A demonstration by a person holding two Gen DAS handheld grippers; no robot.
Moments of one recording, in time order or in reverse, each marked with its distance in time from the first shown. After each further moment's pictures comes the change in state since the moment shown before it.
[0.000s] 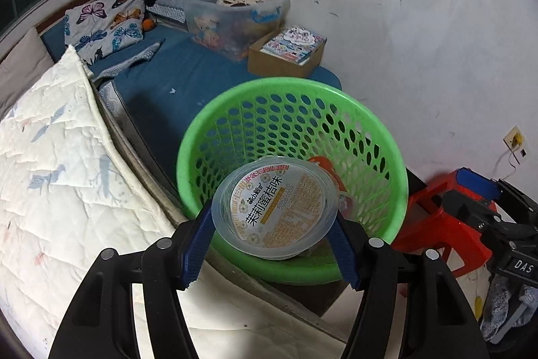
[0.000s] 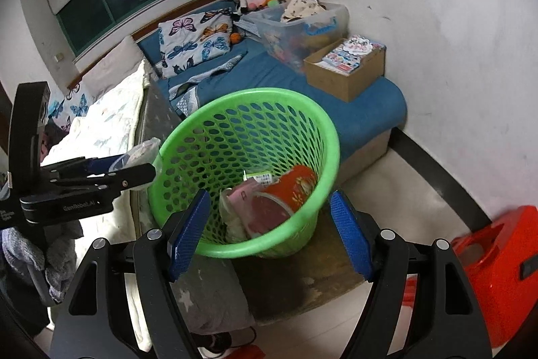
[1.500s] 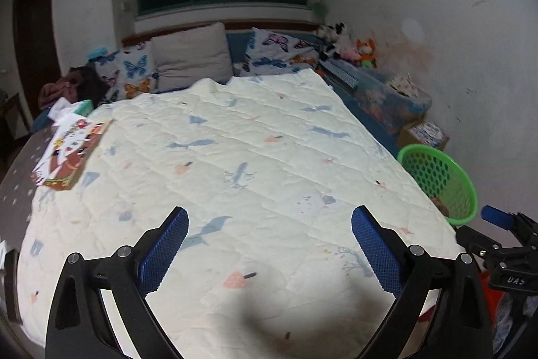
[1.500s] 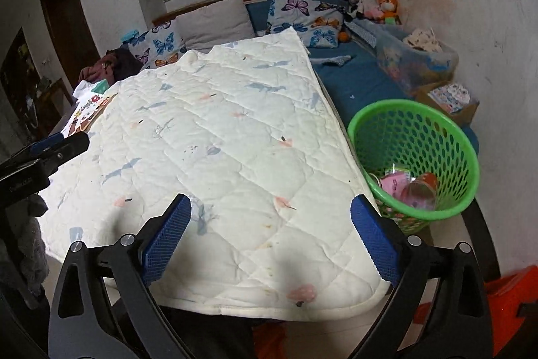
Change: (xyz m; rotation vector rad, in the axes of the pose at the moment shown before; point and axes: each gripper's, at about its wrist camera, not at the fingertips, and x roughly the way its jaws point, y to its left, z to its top) left arm -0.277 0.139 -0.214 -0.423 -0.326 0.496; right arm -0.059 0.241 -0.067 -0.365 0.025 0.203
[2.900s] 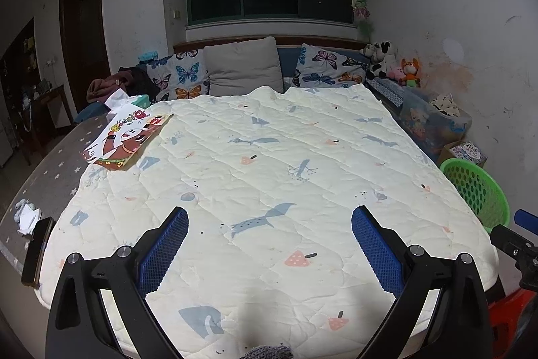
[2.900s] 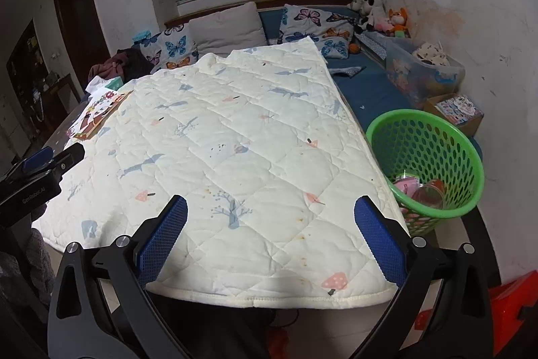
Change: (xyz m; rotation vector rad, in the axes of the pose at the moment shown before) left arm -0.031 0.032 -0.035 -0.075 -0.068 0.180; right arm -0.009 0.032 -0.014 -0.040 -0.036 0.013
